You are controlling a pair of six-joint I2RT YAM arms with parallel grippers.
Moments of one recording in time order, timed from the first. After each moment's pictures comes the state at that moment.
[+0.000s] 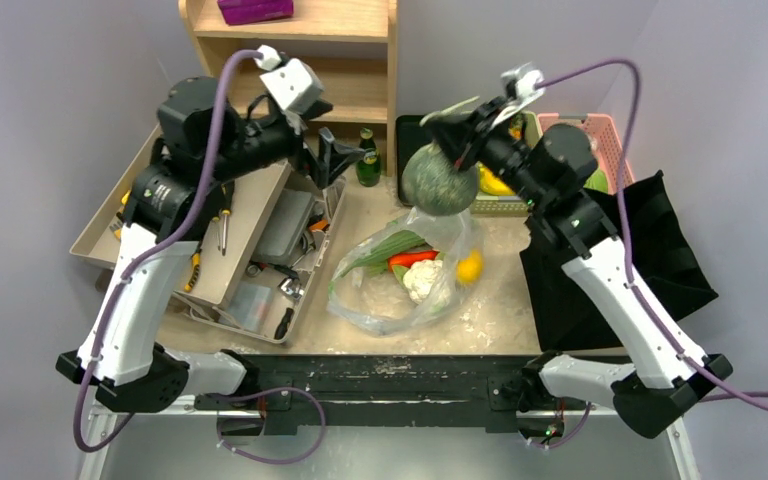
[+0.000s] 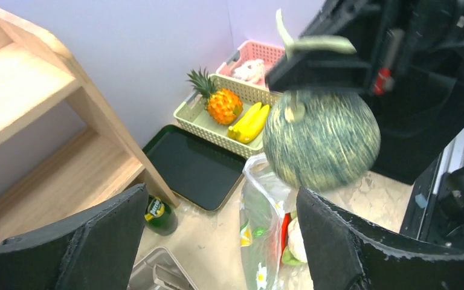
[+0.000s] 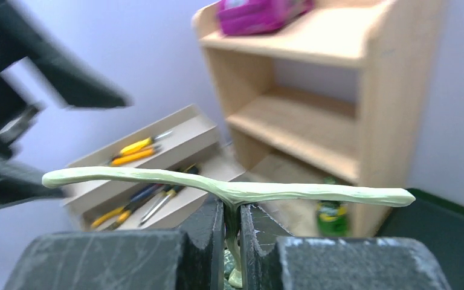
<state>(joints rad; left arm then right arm) -0.54 1.31 1.91 -0.69 0.42 0.18 0.59 1.16 1.38 -0.04 -0.21 0.30</state>
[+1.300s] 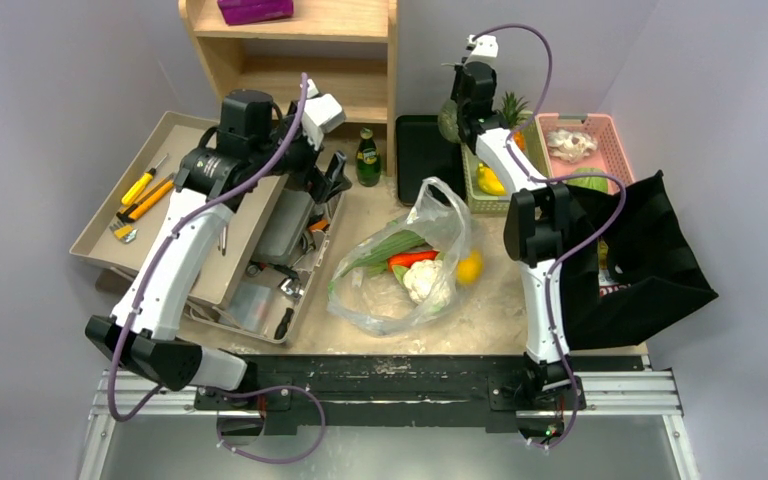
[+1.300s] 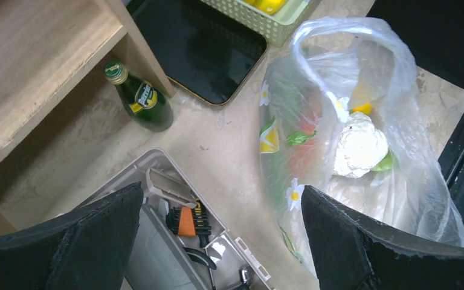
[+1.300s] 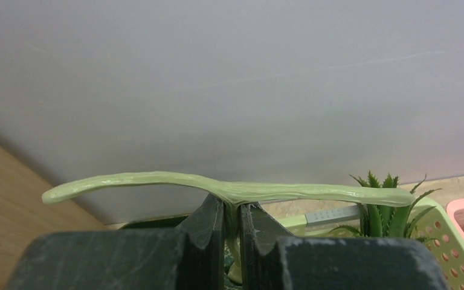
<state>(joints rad) -0.38 1.39 1.69 -0.81 0.47 0.32 0.25 2.37 2.20 0.08 0.38 0.11</state>
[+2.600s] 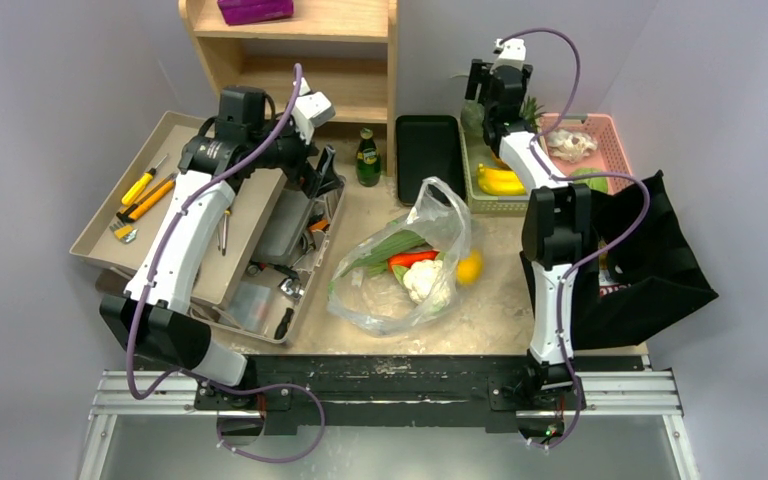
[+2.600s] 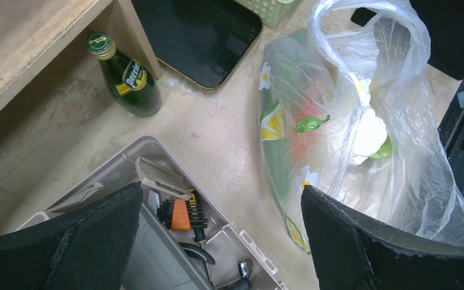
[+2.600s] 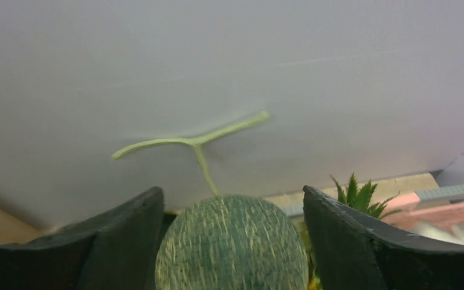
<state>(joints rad) -0.25 1.49 1.69 -0.83 0.62 0.36 0.15 2.32 2.06 0.20 0.33 0.04</state>
